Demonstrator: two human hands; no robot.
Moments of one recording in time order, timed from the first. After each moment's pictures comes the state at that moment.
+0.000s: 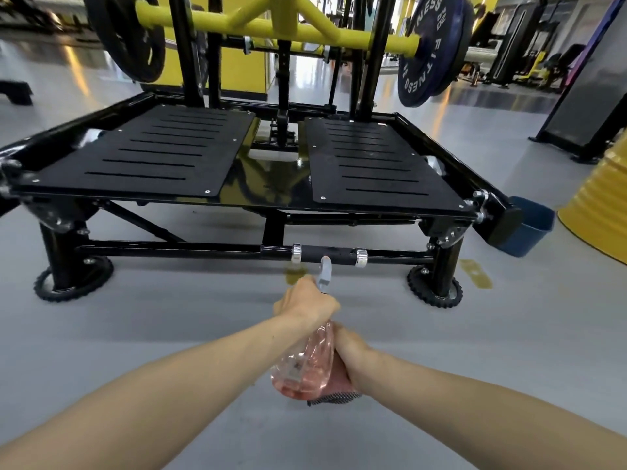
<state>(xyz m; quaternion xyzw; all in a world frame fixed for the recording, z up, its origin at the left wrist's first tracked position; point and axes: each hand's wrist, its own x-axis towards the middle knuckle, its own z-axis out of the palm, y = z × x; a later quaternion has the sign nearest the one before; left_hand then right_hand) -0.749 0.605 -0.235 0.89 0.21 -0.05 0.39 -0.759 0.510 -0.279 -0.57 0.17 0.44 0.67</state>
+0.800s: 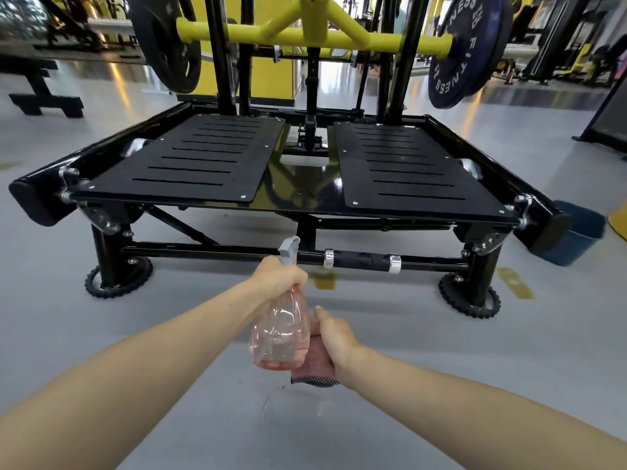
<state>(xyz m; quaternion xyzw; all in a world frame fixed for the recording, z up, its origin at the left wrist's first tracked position) -0.747 0.704 -0.220 0.78 0.24 -0.02 0.58 -0.754 0.587 -0.291 -0.67 0.14 0.35 0.63</state>
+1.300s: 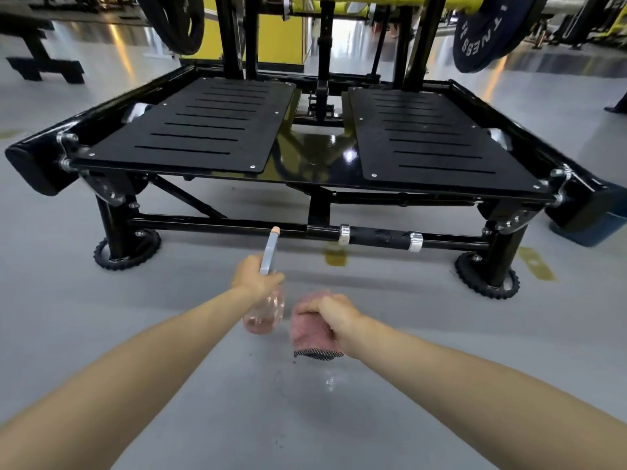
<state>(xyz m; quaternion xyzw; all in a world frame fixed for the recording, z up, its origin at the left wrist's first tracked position) -0.745 0.761 -0.306 0.83 0.30 0.04 0.47 -0.749 0.596 -0.290 -0.70 0.09 0.36 0.60</state>
